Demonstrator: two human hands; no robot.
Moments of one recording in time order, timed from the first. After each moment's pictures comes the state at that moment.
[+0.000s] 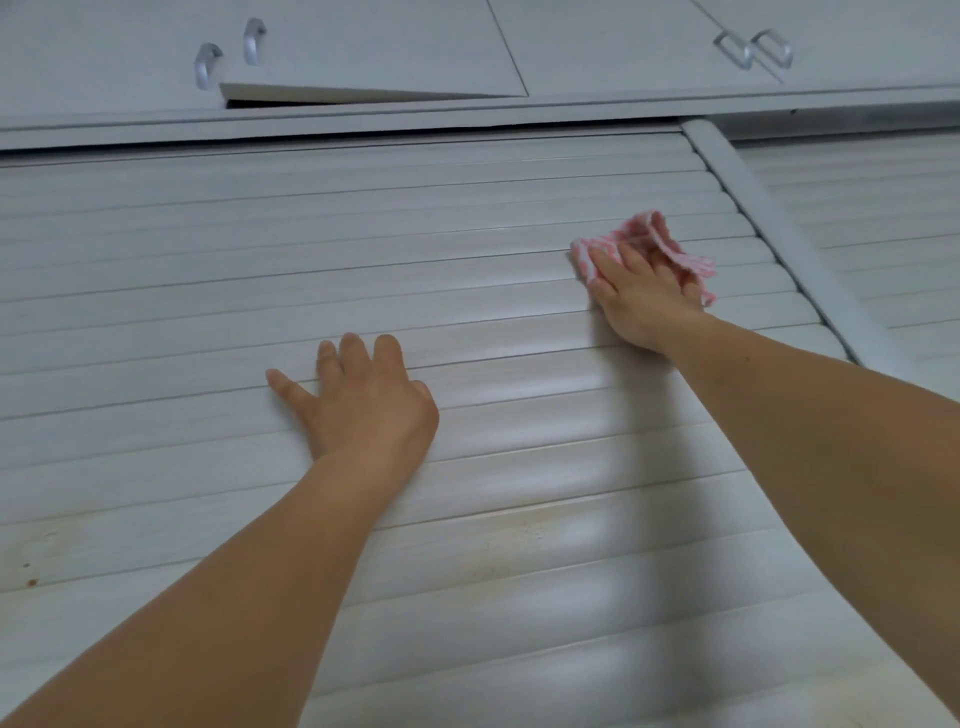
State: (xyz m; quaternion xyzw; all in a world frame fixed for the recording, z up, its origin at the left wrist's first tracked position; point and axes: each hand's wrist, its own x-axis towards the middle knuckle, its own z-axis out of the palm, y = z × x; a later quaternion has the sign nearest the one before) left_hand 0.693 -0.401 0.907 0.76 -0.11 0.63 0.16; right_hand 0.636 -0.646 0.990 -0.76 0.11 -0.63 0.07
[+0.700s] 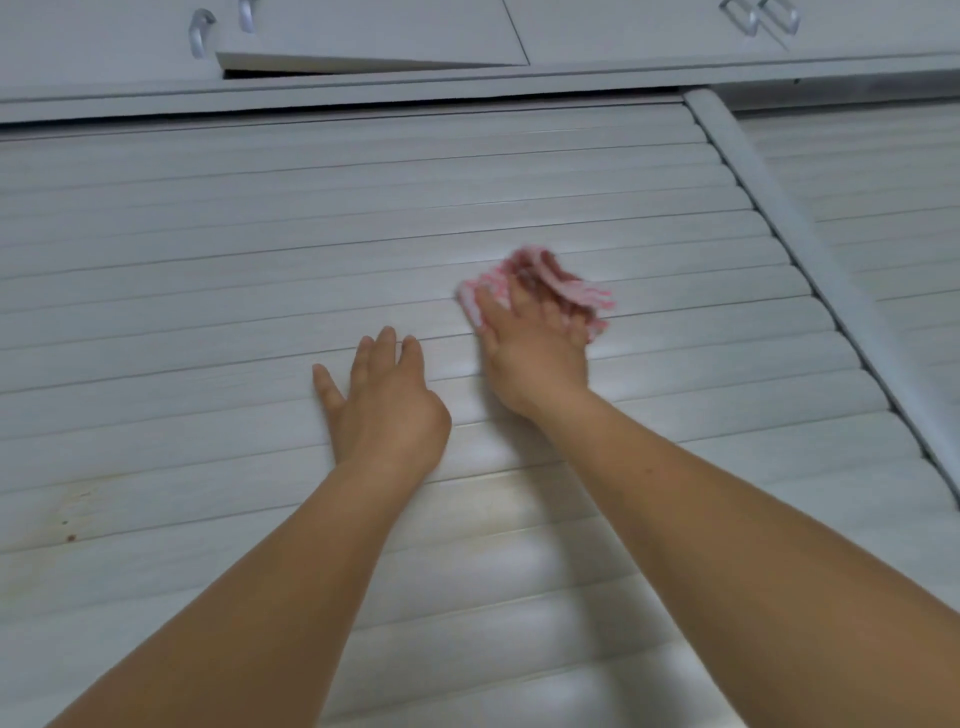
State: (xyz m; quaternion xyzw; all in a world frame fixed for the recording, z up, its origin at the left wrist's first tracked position) left_hand 0.696 -0.400 0.882 0.76 -0.18 0.60 0.17; right_hand 0.673 -0.530 0.920 -0.75 0.02 -0.66 0.03
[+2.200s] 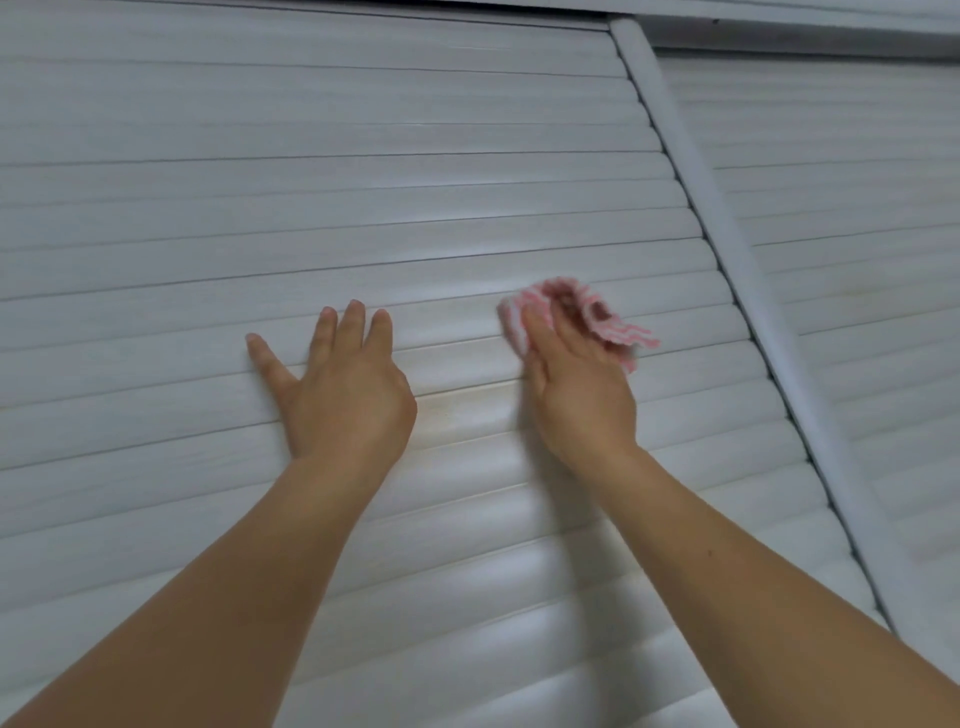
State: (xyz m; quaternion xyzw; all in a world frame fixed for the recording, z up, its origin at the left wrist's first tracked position) left_hand 0.685 -0.428 0.831 0.75 -0.19 0.62 0.13; right_hand 0.652 -0.609 0.805 -0.69 0.06 -0.72 0.06
